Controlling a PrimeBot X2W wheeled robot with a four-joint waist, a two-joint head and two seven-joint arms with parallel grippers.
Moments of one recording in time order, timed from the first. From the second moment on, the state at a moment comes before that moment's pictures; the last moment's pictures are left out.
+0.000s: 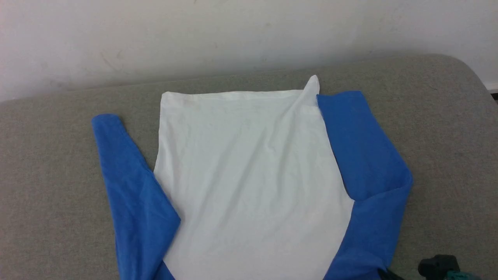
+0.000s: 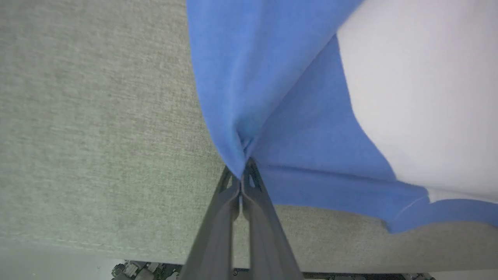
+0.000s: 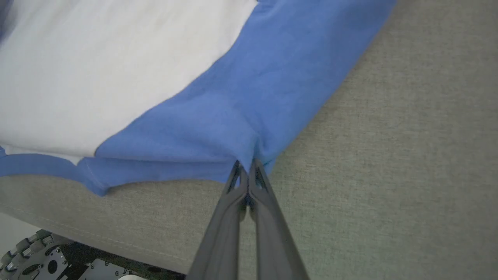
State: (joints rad) left arm 0.46 0.24 -0.14 -0.18 -0.51 0.32 0.36; right arm 0.32 -0.27 0.12 -0.09 0.36 0.13 0.32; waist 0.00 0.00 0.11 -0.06
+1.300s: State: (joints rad) left arm -0.69 0.59 -0.04 0.33 -0.55 0.15 0.63; right arm 0.01 -0.19 0.00 -0.34 0.27 0.13 0.02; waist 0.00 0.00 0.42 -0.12
